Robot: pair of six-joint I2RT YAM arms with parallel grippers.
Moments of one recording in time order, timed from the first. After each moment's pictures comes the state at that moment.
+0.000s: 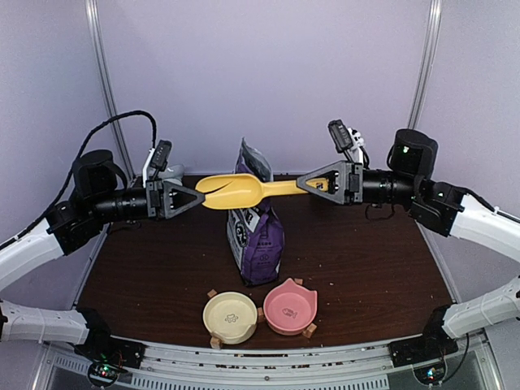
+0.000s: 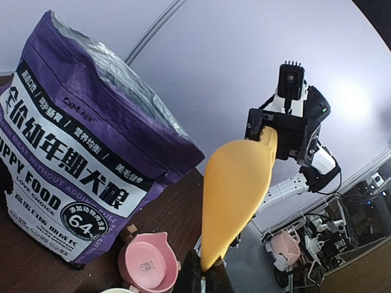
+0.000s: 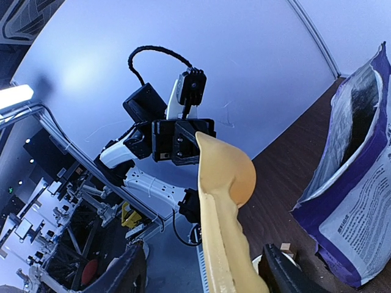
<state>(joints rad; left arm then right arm) -0.67 0.96 0.88 -0.05 0.60 -0.70 0.78 1.16 1.06 0.08 -0.68 0.69</state>
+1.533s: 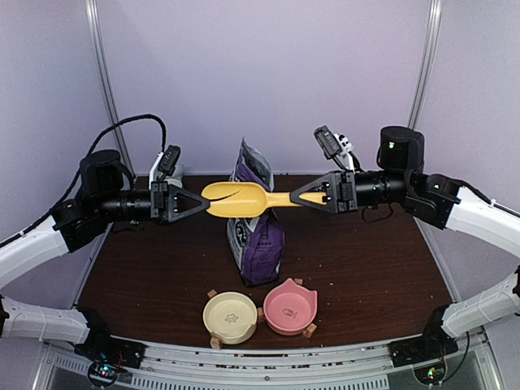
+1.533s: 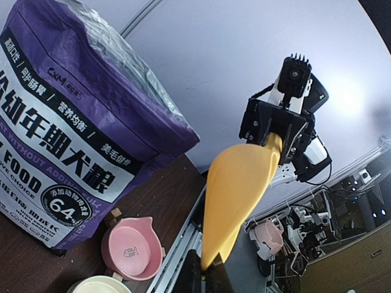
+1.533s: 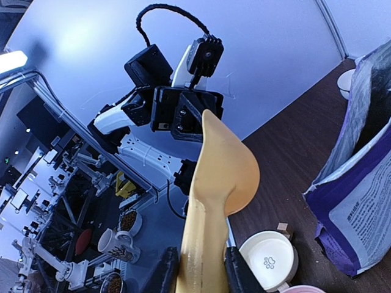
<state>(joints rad) -0.67 1.00 0.89 -0.05 0.68 -0.76 0.80 1.21 1.14 -0.09 -0.75 0.56</state>
